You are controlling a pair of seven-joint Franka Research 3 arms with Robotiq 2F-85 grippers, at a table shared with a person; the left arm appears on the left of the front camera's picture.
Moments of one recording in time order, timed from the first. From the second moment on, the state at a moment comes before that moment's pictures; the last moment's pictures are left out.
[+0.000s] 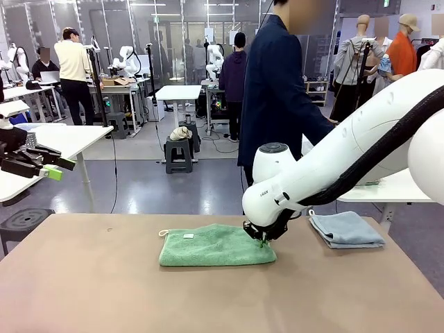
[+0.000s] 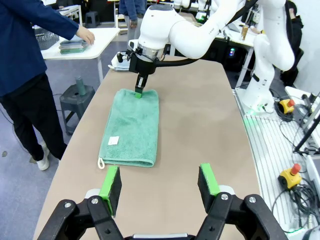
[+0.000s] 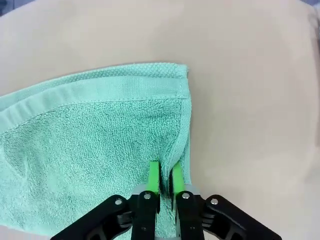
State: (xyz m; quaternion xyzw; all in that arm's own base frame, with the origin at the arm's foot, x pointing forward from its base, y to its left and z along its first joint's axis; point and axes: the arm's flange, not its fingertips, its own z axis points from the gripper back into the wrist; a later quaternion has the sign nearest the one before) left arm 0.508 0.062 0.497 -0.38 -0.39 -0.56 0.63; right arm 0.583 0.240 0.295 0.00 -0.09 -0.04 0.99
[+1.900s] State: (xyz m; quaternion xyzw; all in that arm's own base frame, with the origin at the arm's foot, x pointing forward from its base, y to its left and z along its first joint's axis) left arm 0.508 0.062 0.497 -0.38 -0.39 -0.56 0.63; right arm 0.579 0.239 0.291 0.02 -0.09 -0.02 1.00
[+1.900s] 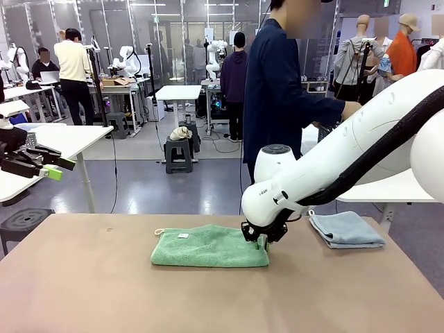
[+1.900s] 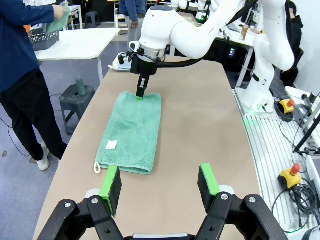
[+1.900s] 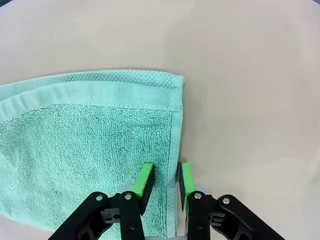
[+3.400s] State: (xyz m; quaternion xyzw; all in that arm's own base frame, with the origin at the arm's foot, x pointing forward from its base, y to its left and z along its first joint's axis) left arm 0.508 0.062 0.497 -0.38 -0.39 -0.56 0.63; right arm 0.581 0.238 0.292 0.02 -0.09 -0.02 1.00
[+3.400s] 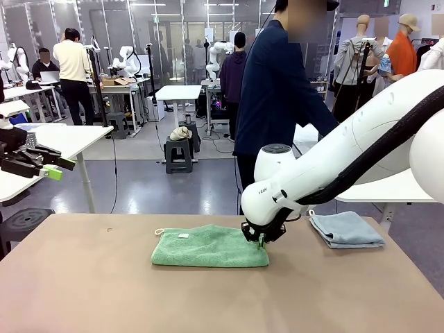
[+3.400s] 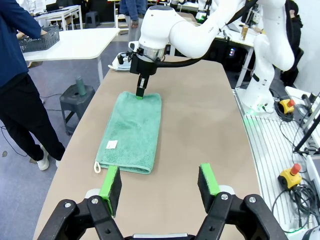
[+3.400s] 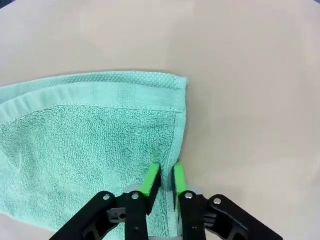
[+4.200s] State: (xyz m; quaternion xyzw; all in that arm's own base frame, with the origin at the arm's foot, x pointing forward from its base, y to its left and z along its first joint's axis) left arm 0.508 0.062 0.497 -0.38 -0.39 -0.56 0.63; right arm 0.582 0.236 0.294 0.03 -0.09 -0.03 1.00
